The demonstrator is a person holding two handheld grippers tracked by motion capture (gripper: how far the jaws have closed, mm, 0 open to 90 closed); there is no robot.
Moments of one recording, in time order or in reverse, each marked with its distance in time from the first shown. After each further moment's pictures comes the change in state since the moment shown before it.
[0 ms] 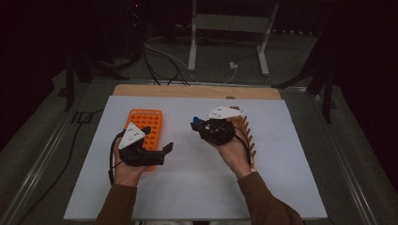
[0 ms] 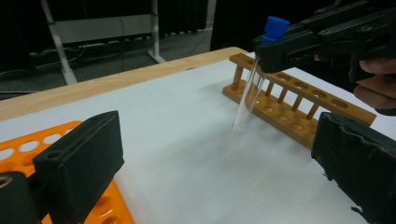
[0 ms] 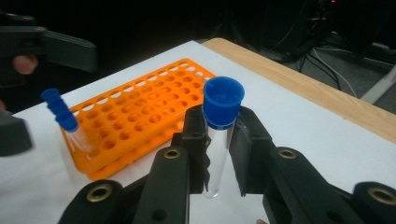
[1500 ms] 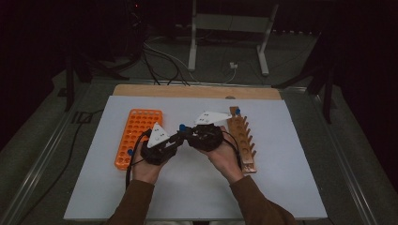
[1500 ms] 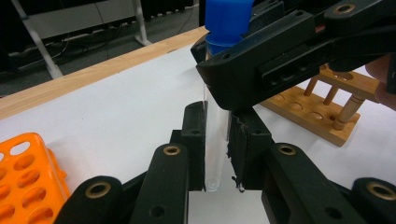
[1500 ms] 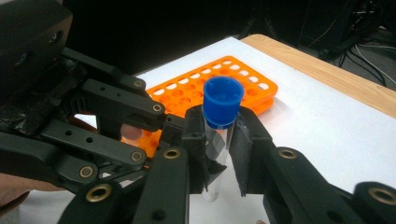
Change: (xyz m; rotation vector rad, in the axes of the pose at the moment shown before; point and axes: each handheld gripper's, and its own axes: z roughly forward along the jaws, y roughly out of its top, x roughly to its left) left arm -0.024 -0.001 0.042 0.081 -0.025 0.105; right arm 0.027 0.003 0.014 0.018 0.119 -0.008
